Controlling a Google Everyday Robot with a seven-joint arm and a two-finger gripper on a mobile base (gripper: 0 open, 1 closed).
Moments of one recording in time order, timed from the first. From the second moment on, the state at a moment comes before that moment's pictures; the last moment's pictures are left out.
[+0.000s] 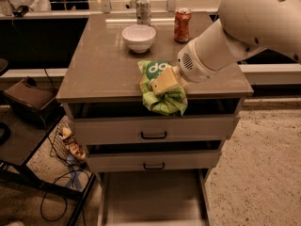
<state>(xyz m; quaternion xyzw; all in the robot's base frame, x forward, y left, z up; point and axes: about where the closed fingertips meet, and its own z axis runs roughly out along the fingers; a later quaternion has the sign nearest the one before) 0.540 -0.058 0.880 -0.24 0.92 0.19 0.24</state>
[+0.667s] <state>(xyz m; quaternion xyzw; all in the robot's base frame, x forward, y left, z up) 0.499 -0.134 0.827 -0.24 0.92 0.22 0.20</state>
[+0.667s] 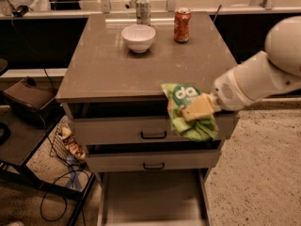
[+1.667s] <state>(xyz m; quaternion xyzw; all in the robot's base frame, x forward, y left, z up) 0.411 -0.225 0.742 -0.31 0.92 0.19 0.12</state>
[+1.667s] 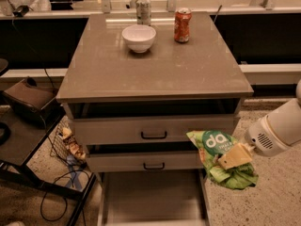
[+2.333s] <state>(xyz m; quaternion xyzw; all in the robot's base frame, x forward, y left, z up) 0.407 -0.214 0.713 -0.30 0.93 0.20 0.11</state>
